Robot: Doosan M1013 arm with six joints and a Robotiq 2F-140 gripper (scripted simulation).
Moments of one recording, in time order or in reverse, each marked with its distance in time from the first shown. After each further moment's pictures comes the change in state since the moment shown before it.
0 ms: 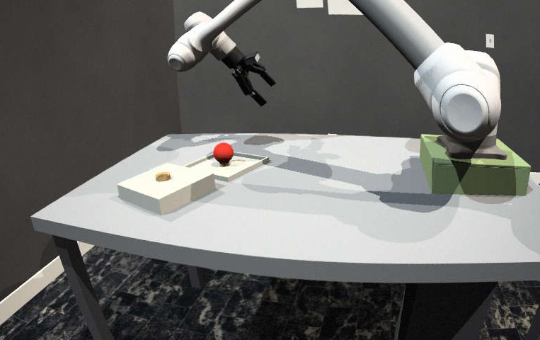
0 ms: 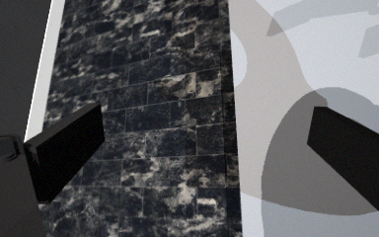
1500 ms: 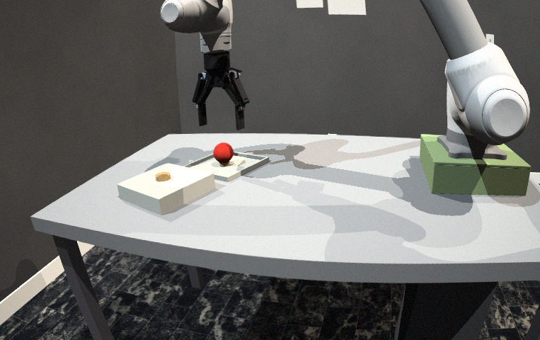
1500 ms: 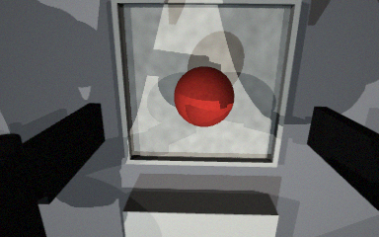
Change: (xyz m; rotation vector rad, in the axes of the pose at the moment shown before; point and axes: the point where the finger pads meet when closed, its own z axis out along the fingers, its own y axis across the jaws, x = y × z) arm 0.037 0.360 -0.107 0.044 -0.756 -1.311
